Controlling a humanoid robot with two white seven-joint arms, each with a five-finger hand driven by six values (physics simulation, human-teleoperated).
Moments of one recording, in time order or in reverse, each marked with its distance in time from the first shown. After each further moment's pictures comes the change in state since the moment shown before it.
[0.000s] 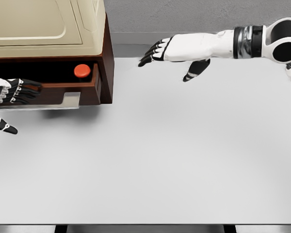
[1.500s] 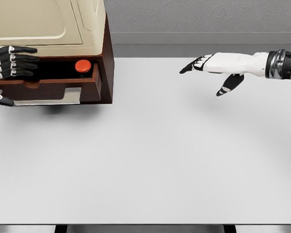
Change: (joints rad) left arm -0.046 0.008 0.058 0.009 0.350 -0.016 0.014; right arm 0.175 -0.095 -0.101 0.130 0.001 -0.003 0.000
